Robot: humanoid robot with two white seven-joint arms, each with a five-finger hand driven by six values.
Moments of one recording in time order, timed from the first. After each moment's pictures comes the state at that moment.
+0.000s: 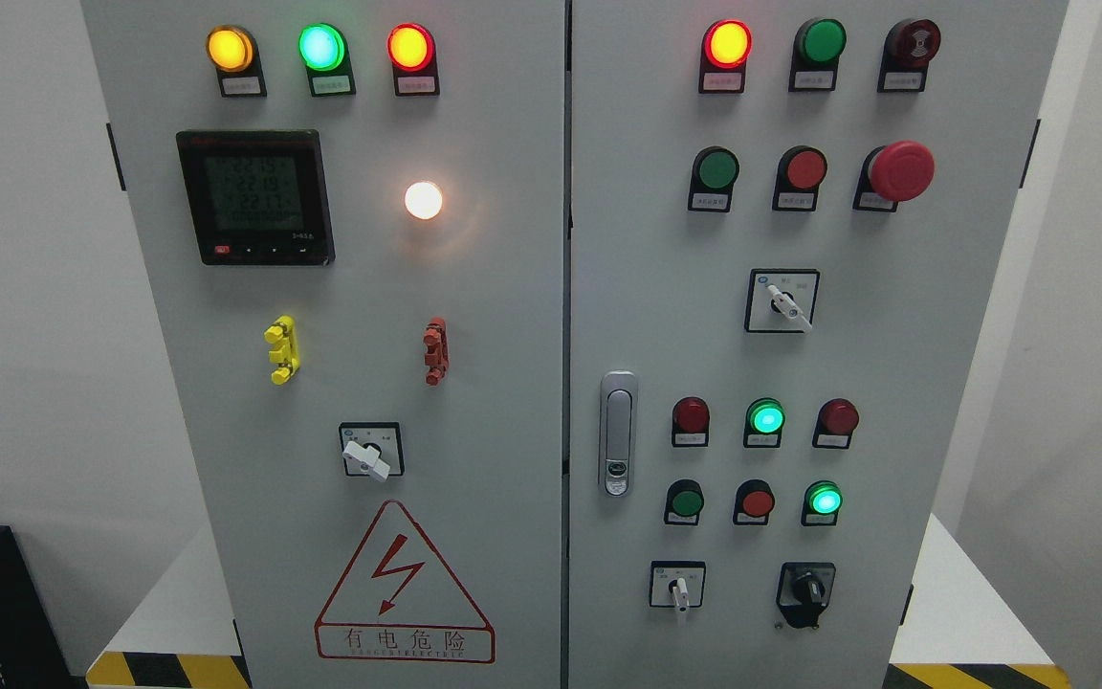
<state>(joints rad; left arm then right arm) 0.04 -0.10 0.00 0.00 0.00 -0.20 0.08 0.02 0.13 -0.03 -1.66 0.95 0.18 -0.01</state>
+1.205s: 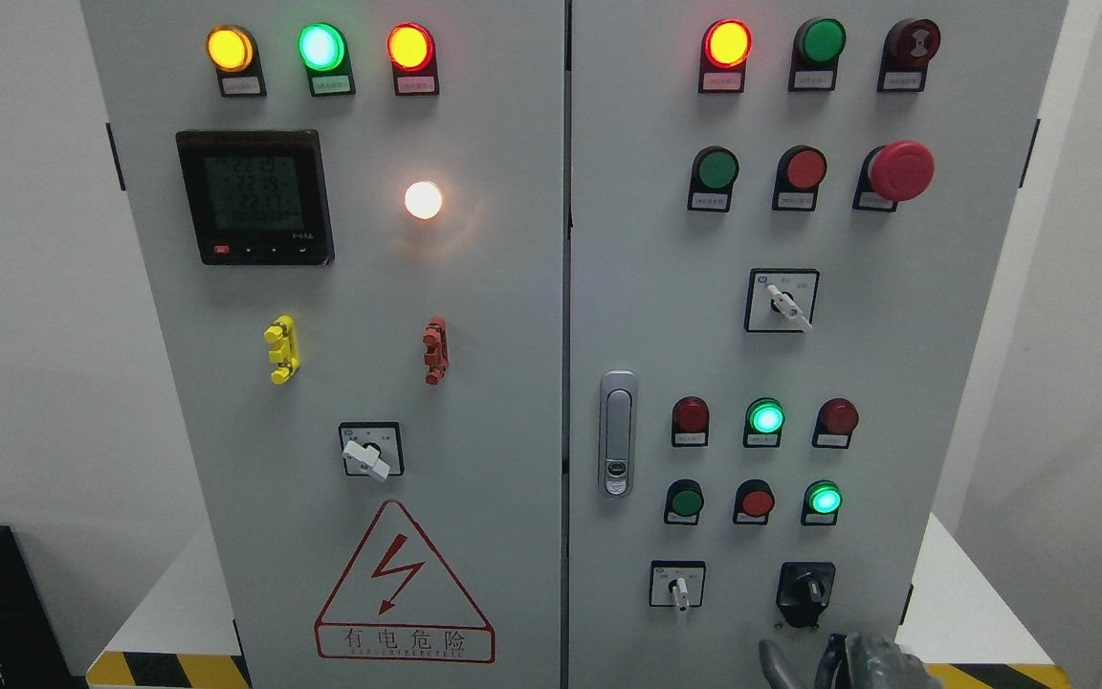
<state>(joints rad) 0.04 -0.10 0.00 0.00 0.00 -0.20 0.08 -0.17 0.13 -0.11 -1.68 1.18 0.22 0.08</state>
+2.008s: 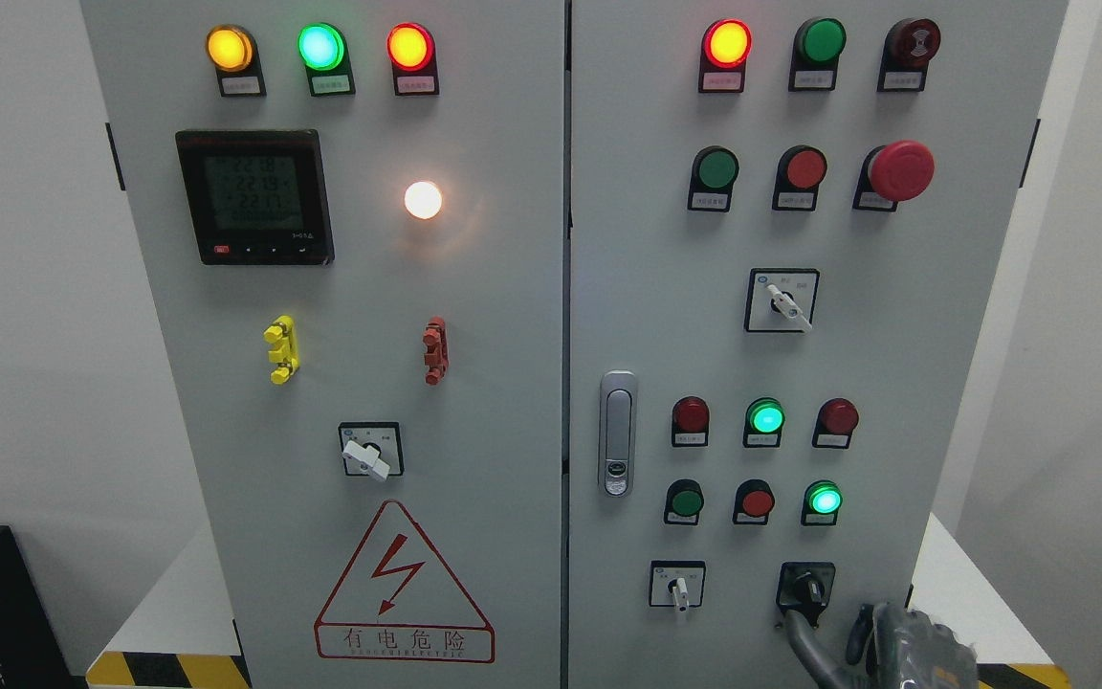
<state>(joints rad) 0.04 -0.10 0.00 0.00 0.00 -0.20 0.08 -0.23 0.14 -0.16 -1.64 1.27 0.21 0.07</state>
